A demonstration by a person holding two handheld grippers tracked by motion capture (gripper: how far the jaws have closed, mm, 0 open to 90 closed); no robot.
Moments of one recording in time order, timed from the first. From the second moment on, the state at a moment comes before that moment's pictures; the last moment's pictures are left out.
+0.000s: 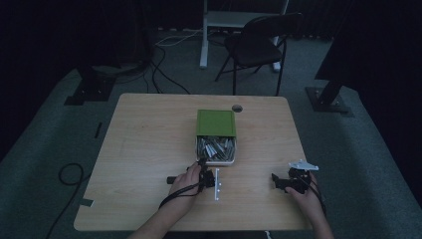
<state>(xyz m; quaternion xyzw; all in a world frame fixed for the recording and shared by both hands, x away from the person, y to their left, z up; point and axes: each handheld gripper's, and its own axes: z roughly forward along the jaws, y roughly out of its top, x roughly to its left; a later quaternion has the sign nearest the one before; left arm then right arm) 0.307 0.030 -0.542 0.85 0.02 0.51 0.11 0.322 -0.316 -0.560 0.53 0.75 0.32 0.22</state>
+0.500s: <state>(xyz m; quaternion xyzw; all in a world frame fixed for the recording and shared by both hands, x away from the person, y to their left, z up) 0.289 0.033 -0.541 0.86 0.01 0.51 0.11 0.322 -0.316 -0.560 0.53 0.75 0.32 0.22</state>
